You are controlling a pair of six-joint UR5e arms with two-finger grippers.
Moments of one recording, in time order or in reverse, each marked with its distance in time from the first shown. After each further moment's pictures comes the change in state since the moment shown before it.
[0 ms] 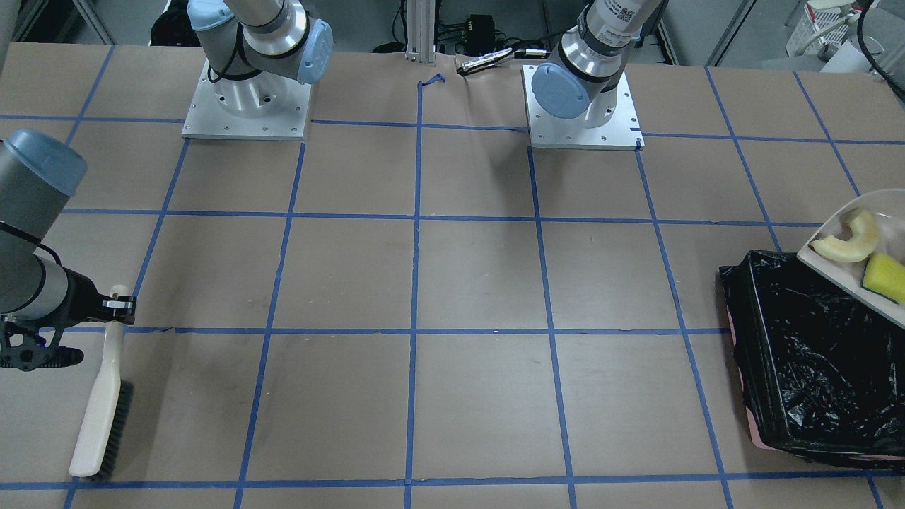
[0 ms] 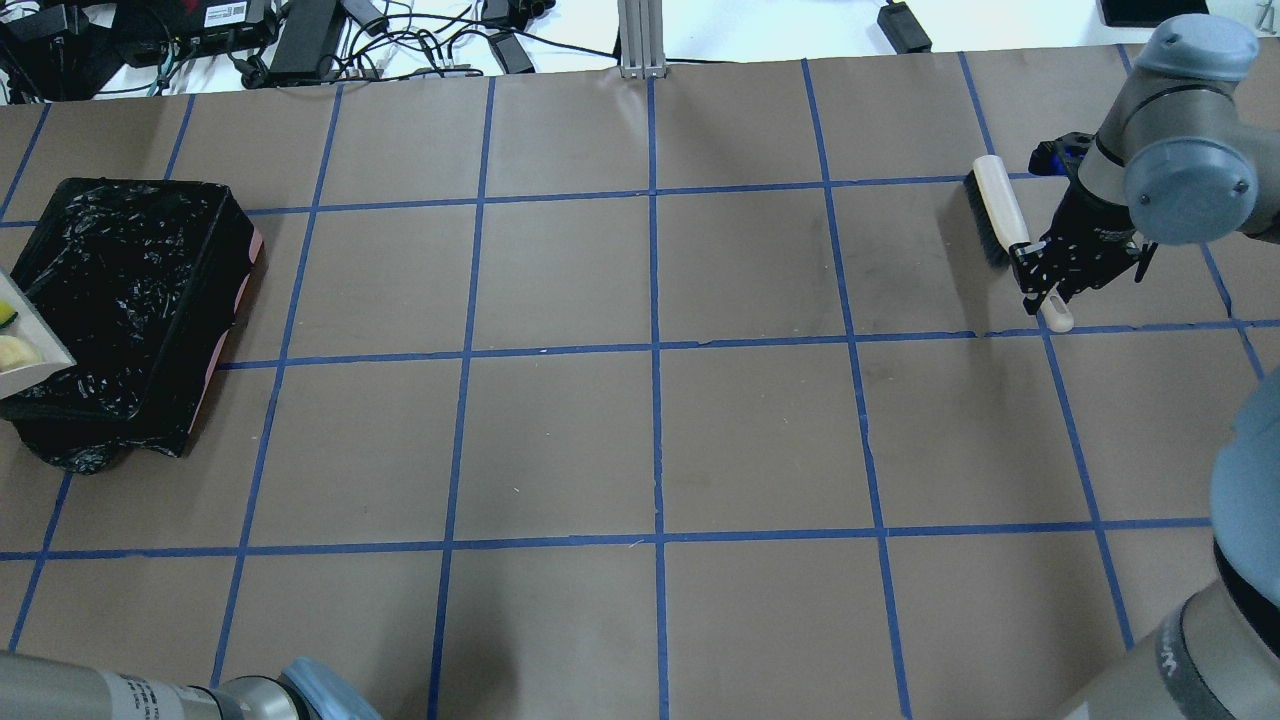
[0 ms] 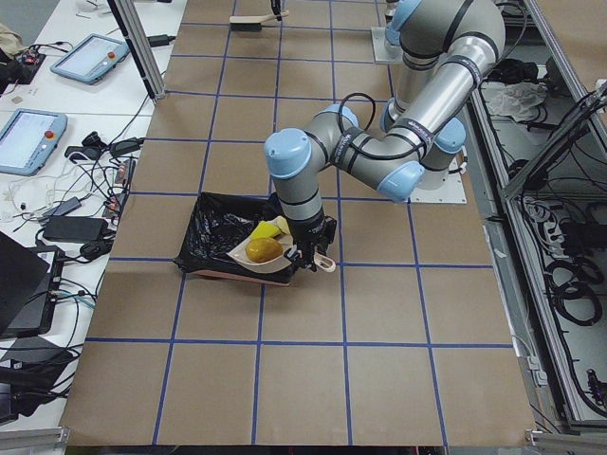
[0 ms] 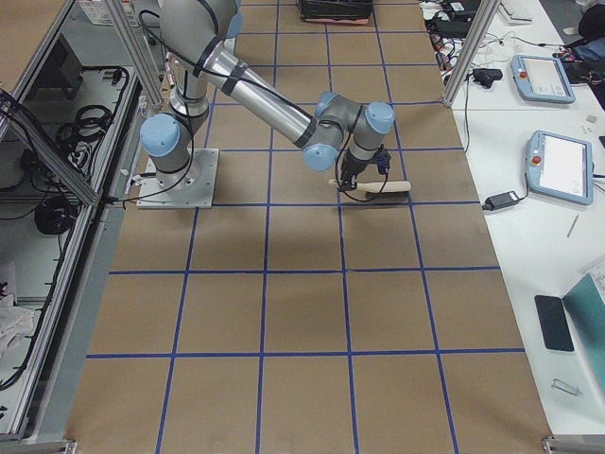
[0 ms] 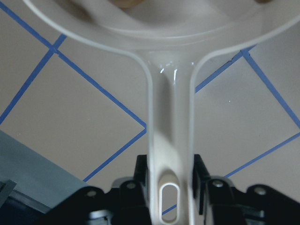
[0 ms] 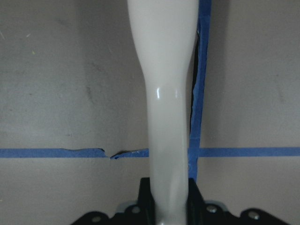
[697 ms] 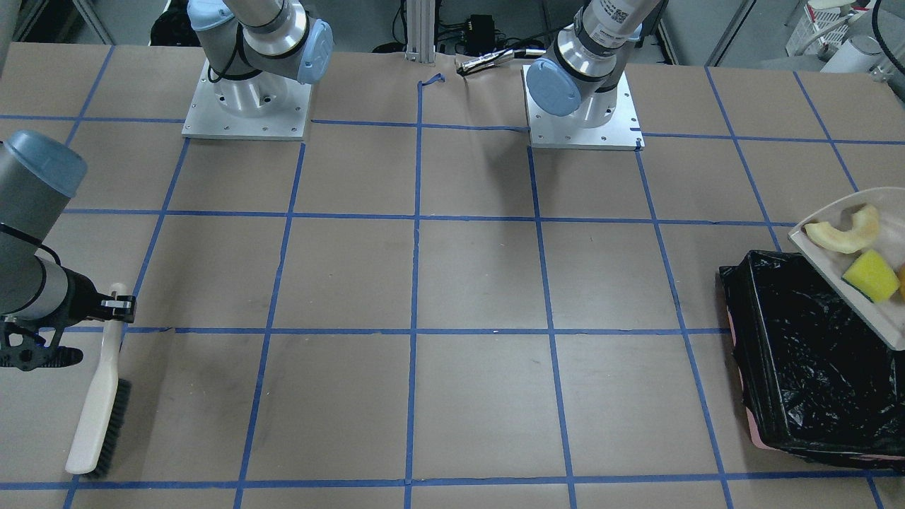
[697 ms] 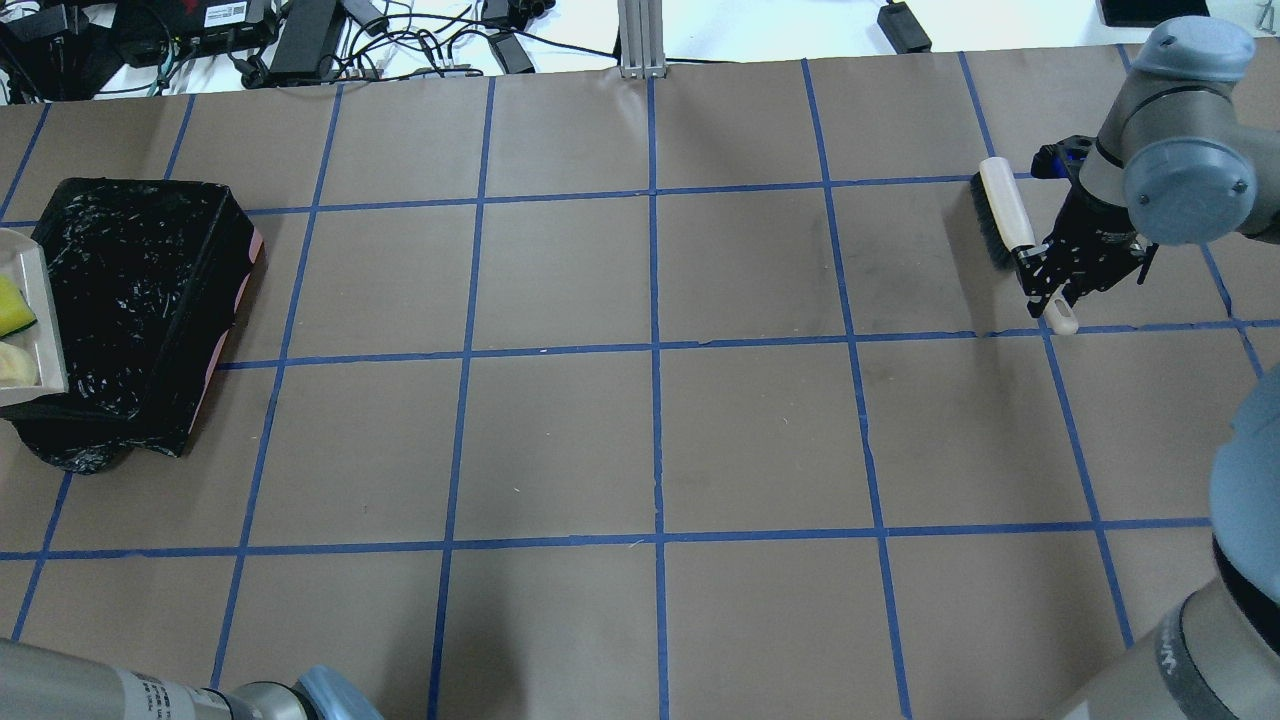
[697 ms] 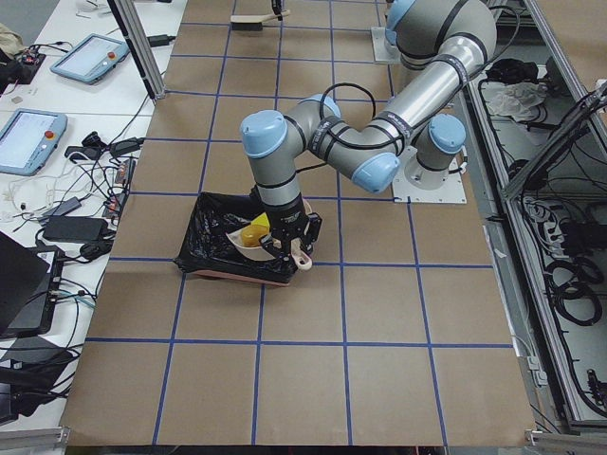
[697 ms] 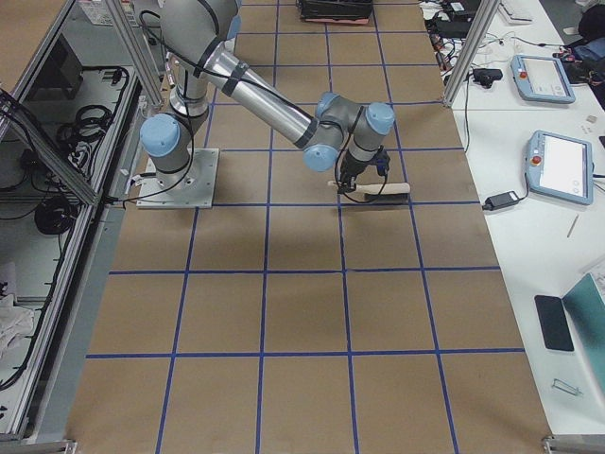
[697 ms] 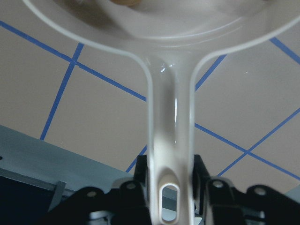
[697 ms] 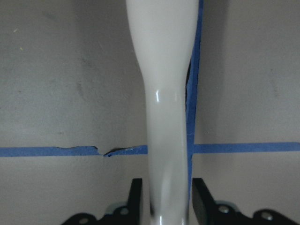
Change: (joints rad) left arm -0.074 -0.051 0.057 0.070 0.036 0.284; right arm 0.000 0.003 -0.001 0.006 -0.012 0.008
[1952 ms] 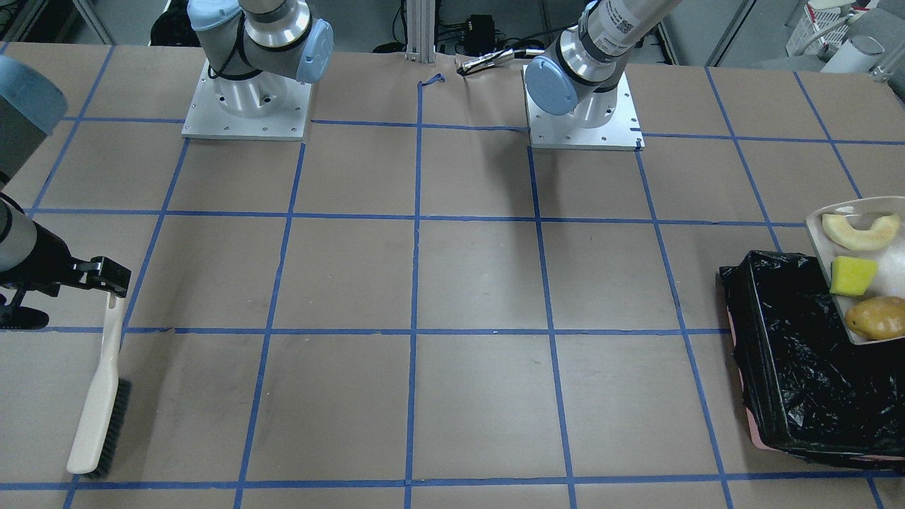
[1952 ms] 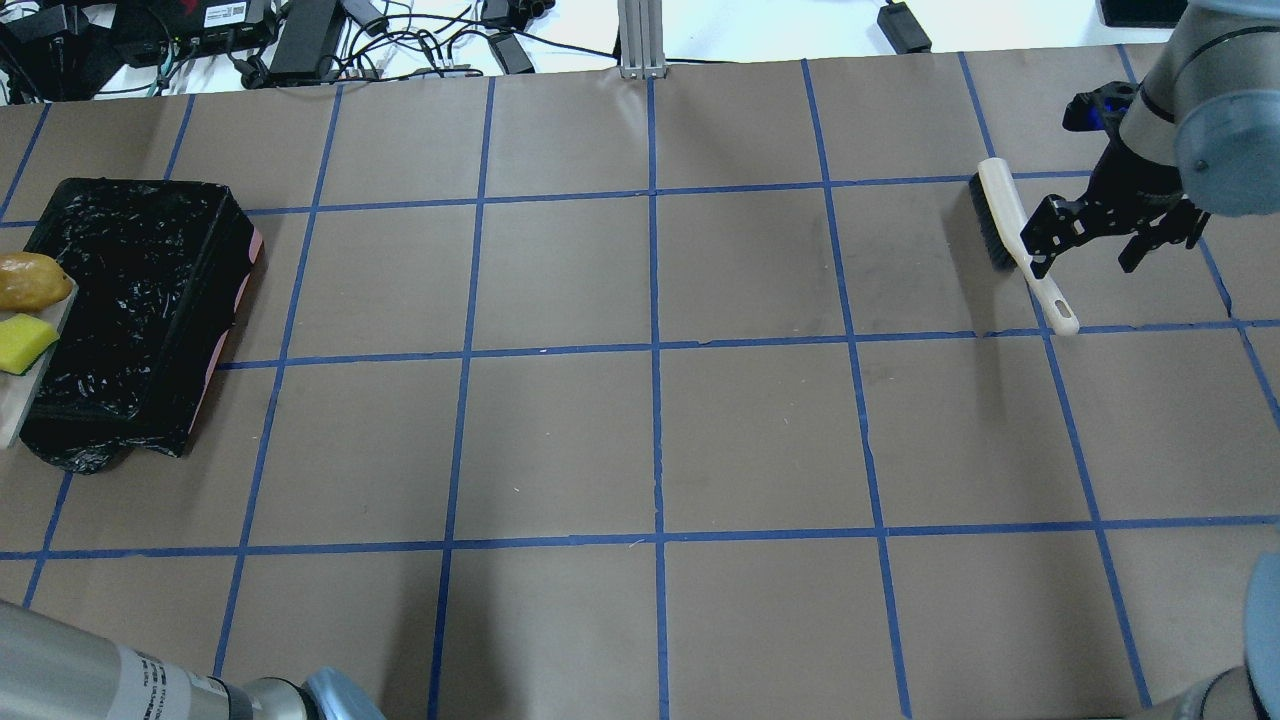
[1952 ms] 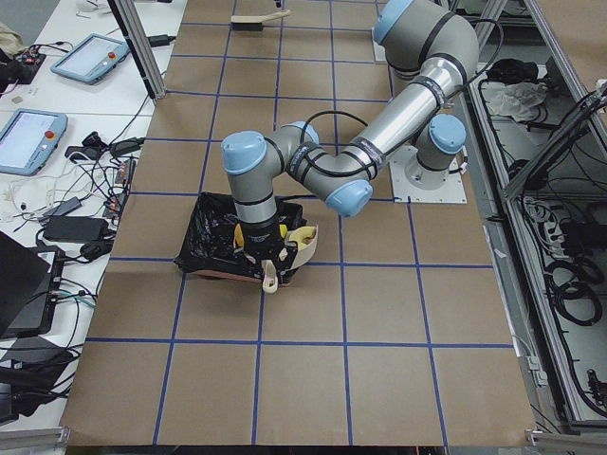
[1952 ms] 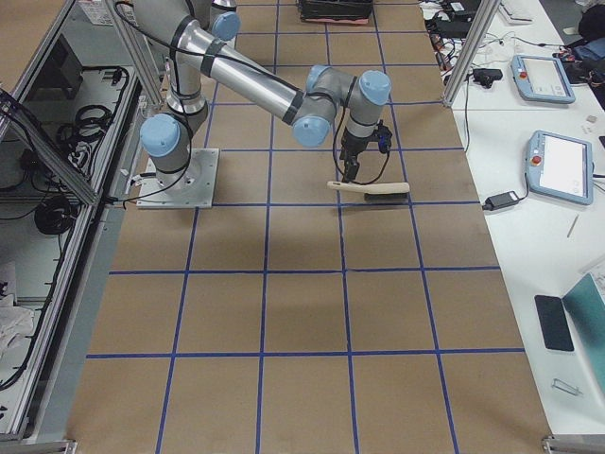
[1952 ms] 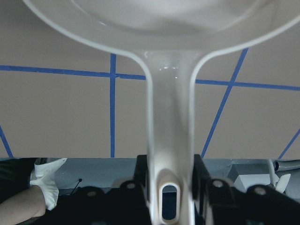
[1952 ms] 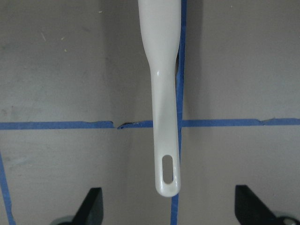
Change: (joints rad) left arm -0.032 -0.103 0.039 0.181 0.030 0.404; right arm 0.008 -0.177 -0.017 0.090 0.005 -0.006
